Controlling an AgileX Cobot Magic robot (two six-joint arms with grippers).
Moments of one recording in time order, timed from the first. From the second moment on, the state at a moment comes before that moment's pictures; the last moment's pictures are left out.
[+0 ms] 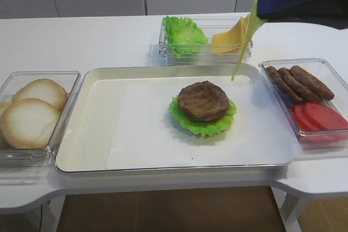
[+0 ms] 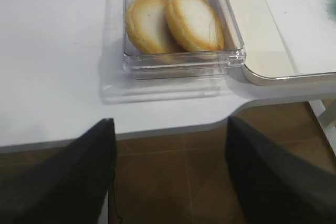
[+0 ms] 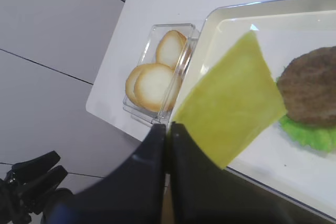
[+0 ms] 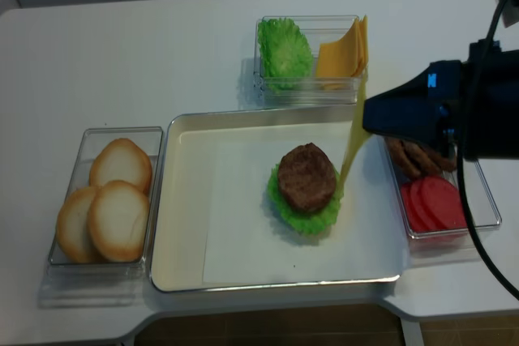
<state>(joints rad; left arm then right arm) -0.03 -0.02 -0.49 -0.01 1.18 -0.09 0.07 1.10 -0.93 1.18 1.07 -0.52</state>
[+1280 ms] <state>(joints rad) -0.03 -0.02 -0.49 -0.01 1.18 -0.09 0.14 1.61 -0.94 1.56 1.15 -0.93</state>
